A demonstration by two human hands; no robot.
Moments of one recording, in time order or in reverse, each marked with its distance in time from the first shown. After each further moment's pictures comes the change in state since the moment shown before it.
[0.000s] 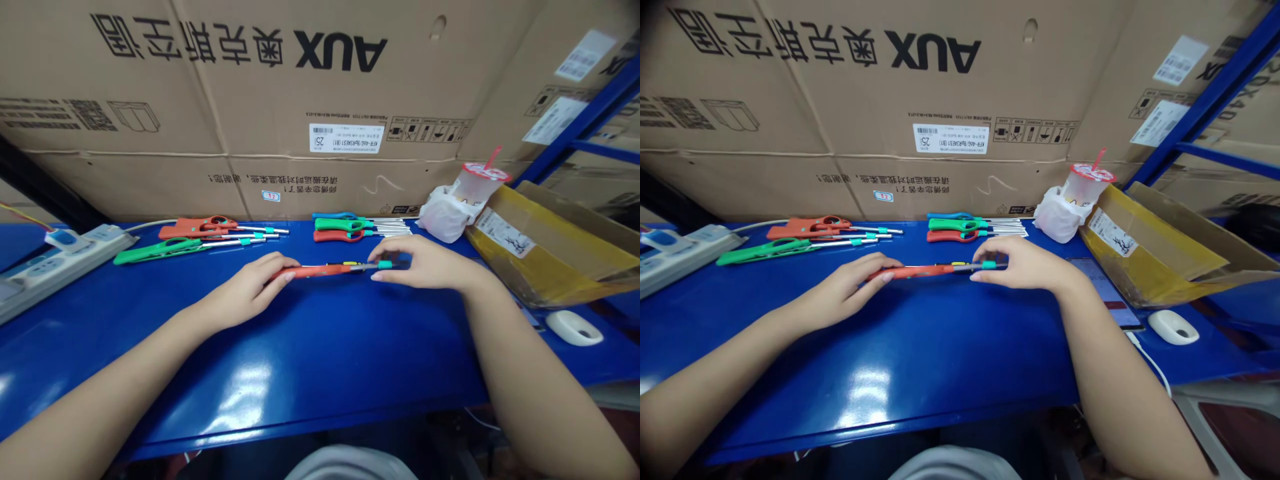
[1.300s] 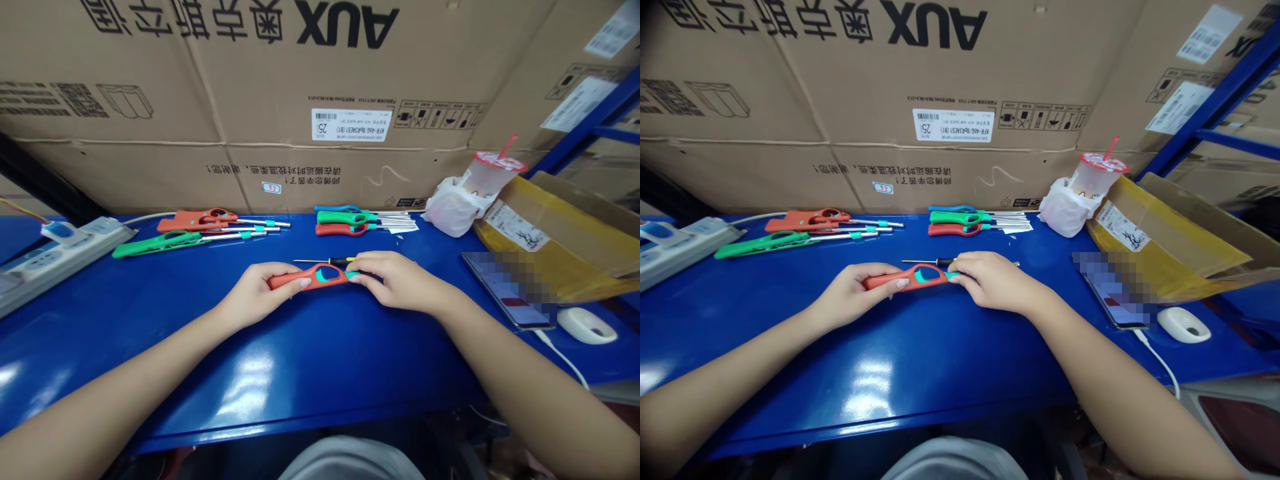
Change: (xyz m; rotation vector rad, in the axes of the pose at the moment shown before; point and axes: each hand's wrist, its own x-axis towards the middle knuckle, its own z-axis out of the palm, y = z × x) left_hand 0.001 0.008 0.030 -0.368 0.171 -0.227; right_hand 0.011 -0.024 0.053 -0.082 0.001 -0.140
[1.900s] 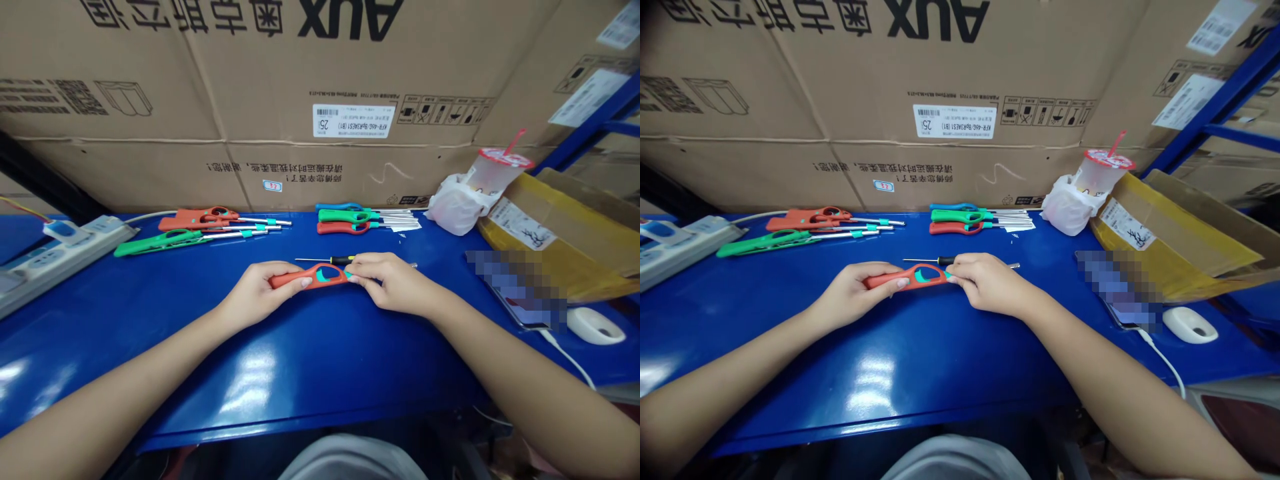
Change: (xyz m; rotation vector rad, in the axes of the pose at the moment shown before) left_hand -0.001 -0.002 0.000 0.052 0.021 0.030; right_hand 0.002 0.002 0.017 0.059 0.089 -0.059
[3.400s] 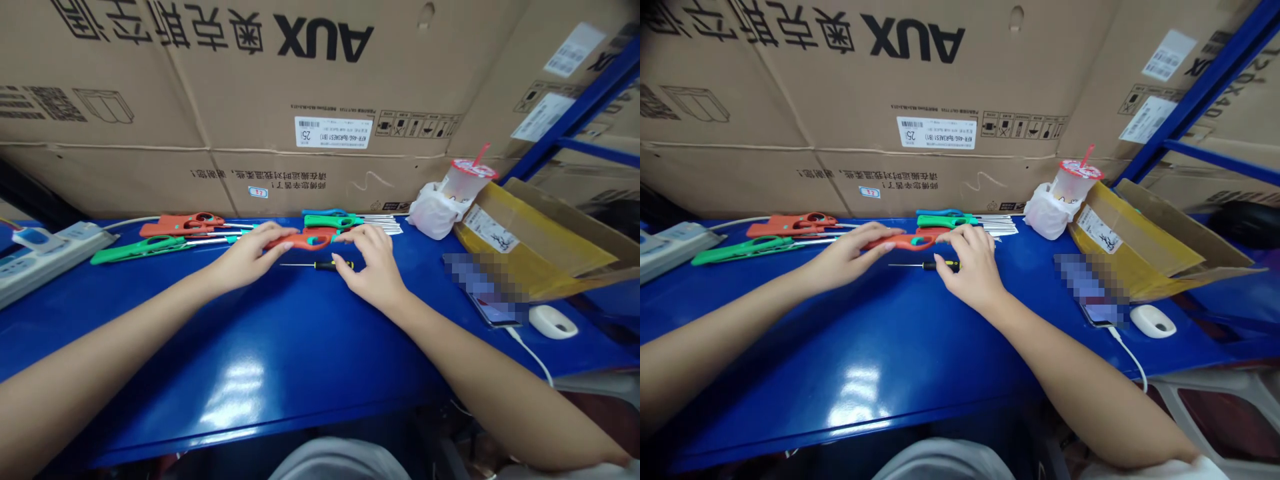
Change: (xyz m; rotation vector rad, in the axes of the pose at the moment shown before) left_hand 0.062 -0.008 -0.025 0.334 -0.034 0.261; right_hand 0.009 -0.005 0.005 -0.217 0.493 0.240
